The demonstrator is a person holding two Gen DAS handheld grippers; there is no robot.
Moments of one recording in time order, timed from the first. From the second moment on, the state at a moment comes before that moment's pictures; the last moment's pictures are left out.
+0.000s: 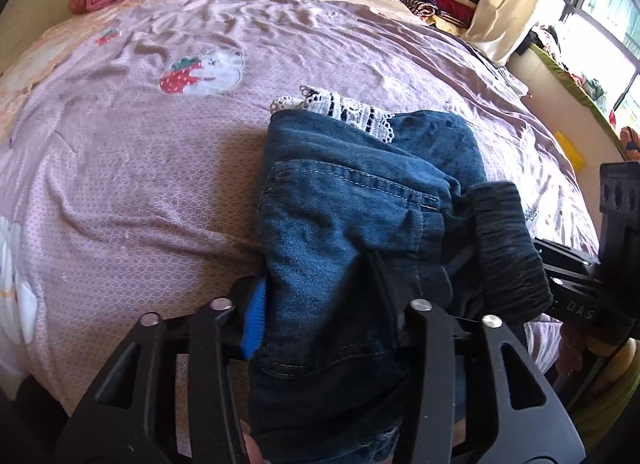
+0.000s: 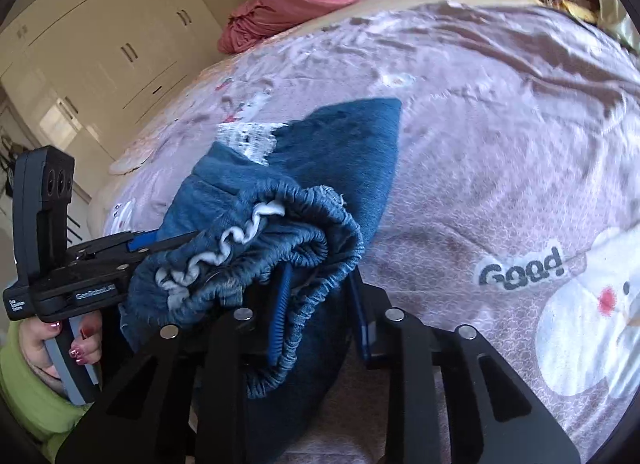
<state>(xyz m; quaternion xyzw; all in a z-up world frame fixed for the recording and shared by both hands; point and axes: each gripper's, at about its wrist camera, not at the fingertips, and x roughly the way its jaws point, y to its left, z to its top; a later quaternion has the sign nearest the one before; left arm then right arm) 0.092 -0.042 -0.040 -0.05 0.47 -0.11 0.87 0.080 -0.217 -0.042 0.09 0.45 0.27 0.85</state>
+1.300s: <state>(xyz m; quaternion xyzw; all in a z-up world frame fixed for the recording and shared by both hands) 0.088 -0.039 0.012 -0.05 0.41 -0.13 0.90 0.080 -0.188 0.024 0.06 0.39 0.29 0.87</state>
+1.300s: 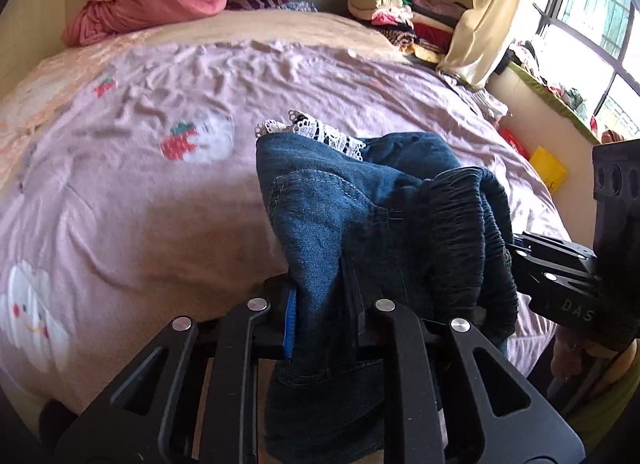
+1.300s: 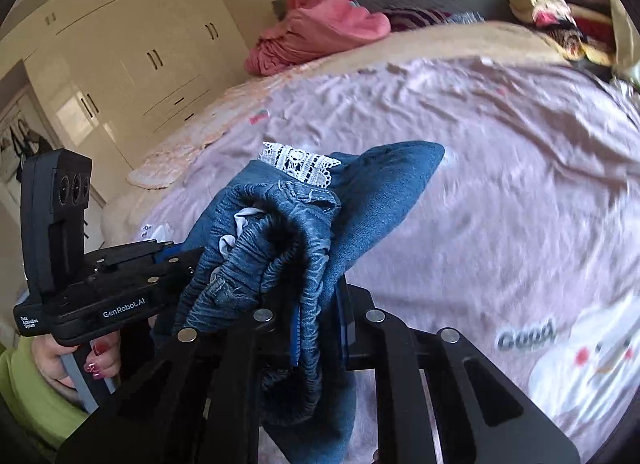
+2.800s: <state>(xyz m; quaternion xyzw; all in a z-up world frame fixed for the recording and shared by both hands) 0.229 0.010 -0.032 -0.07 0.44 -0.07 0.89 0.254 -0.155 -0.031 0.05 0.47 0.23 0.85</state>
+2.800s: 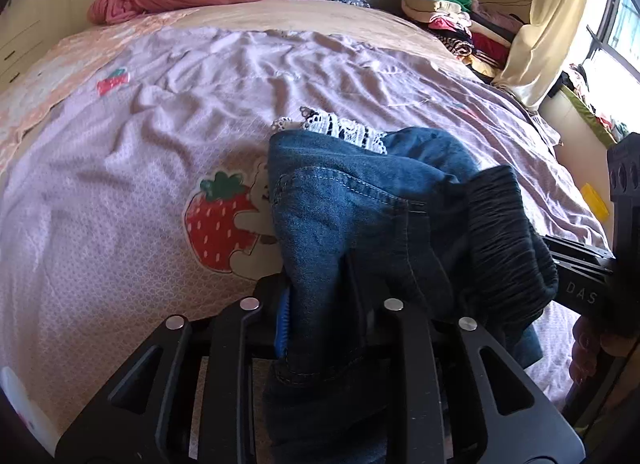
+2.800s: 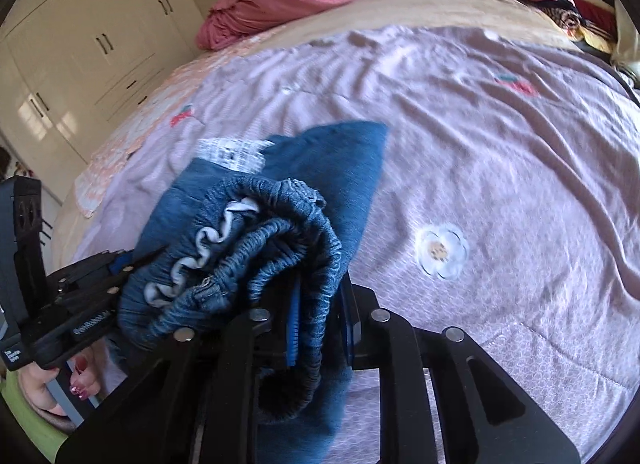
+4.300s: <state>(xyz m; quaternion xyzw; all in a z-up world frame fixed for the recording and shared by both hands) 0.150 0.029 -0.002 -0.07 0.41 -0.03 0.91 0.153 -0.191 0.013 0.04 0.40 0.16 0.90</state>
